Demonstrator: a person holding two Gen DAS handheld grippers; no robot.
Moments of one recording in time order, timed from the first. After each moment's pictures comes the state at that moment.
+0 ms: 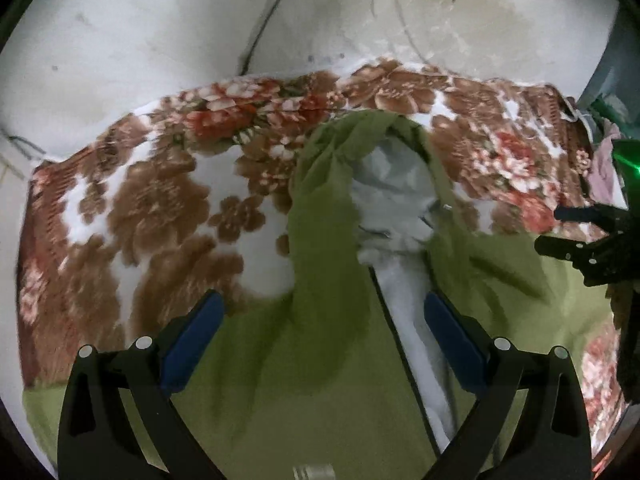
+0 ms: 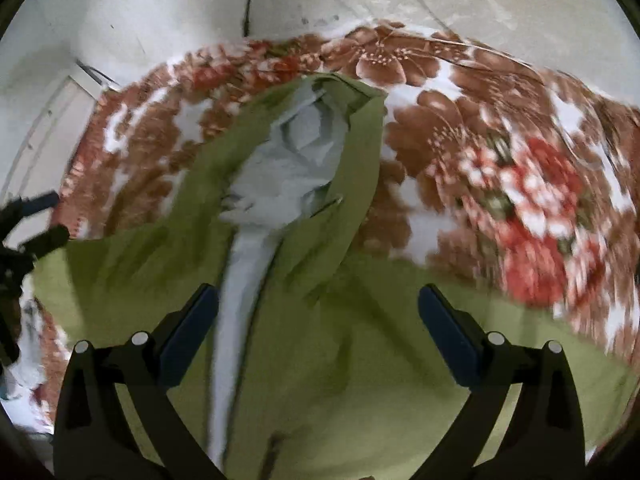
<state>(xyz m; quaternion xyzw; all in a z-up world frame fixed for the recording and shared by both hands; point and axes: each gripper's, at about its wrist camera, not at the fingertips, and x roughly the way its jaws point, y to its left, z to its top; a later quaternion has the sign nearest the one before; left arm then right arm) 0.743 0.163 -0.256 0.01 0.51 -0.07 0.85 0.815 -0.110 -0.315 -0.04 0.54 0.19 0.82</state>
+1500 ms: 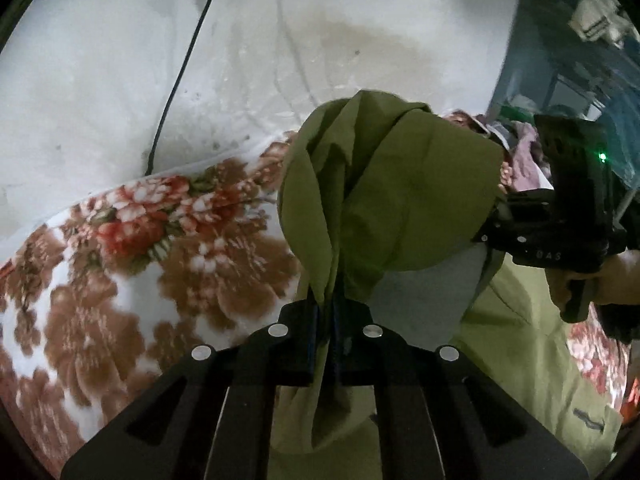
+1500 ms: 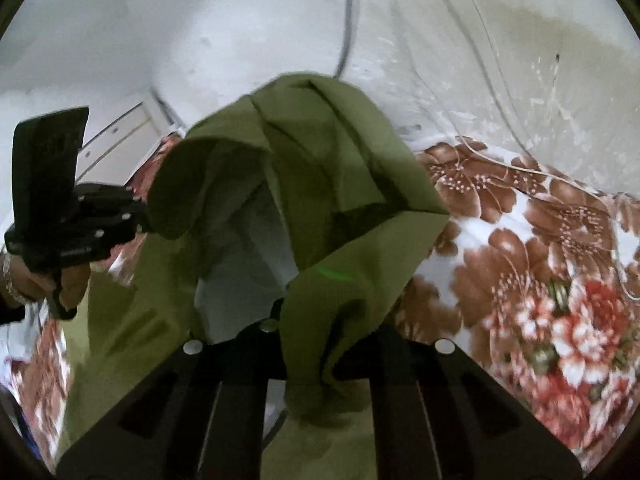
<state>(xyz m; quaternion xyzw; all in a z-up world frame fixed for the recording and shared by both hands) 0.768 0.145 -0.246 0.03 0.37 -0.25 0.89 0.795 -0.071 -0.265 -0.06 0.37 0.32 0.87</state>
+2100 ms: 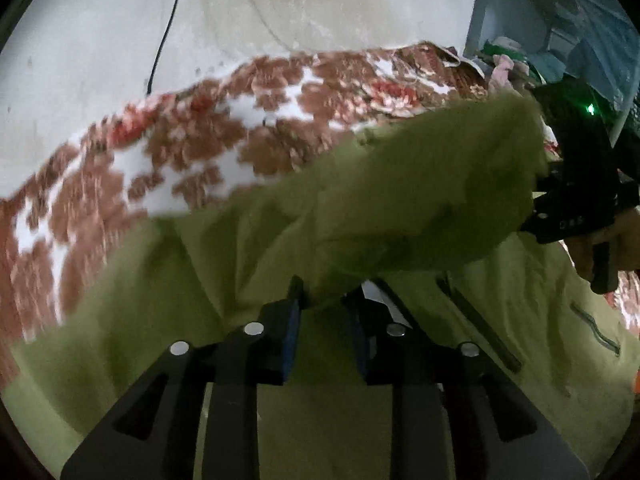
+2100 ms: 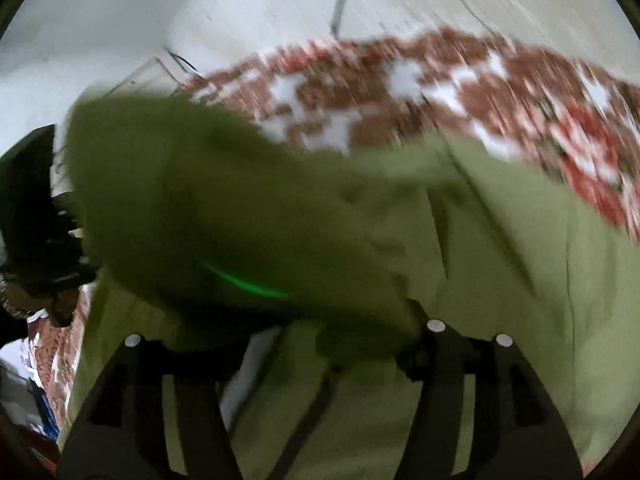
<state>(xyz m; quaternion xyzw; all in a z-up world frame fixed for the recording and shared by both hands) 0.539 0.115 -0.333 0.07 0.42 -0.22 0.88 0.602 -0.124 -0.358 0.02 0.47 0.28 0.84</state>
